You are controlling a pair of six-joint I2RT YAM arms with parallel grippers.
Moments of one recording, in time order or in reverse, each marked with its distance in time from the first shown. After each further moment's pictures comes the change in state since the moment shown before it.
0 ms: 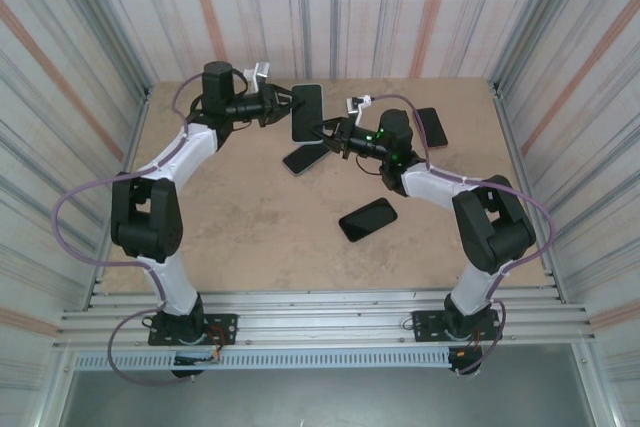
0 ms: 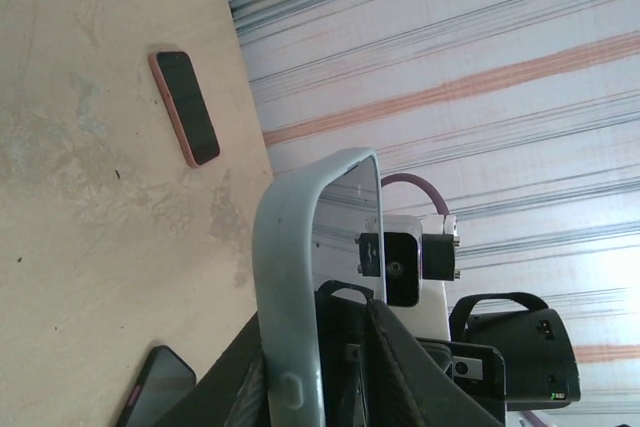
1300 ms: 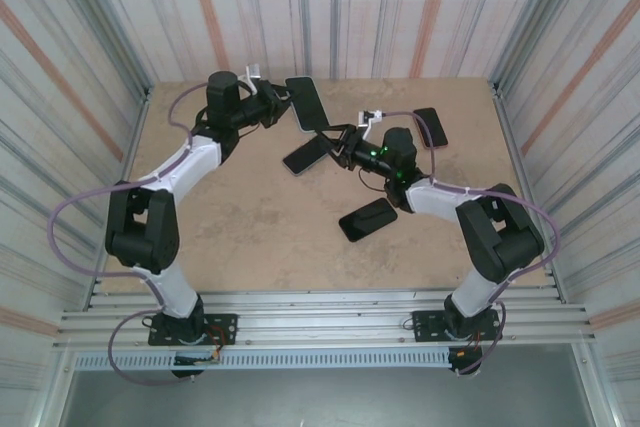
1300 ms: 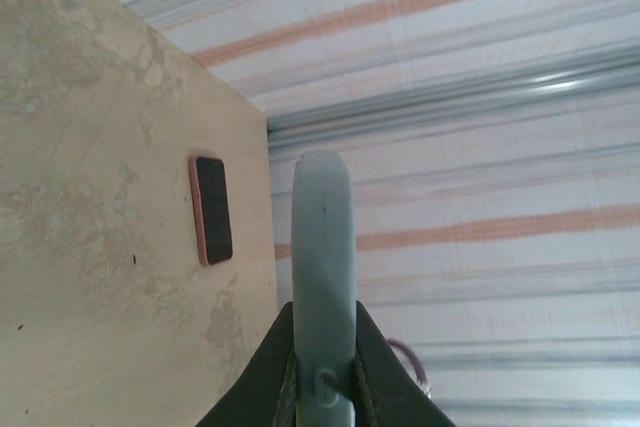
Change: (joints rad) left arm -0.063 -0.098 -0.142 0.166 -0.406 -0.227; right arm 0.034 -0.072 -0.183 0.079 0.216 -0.044
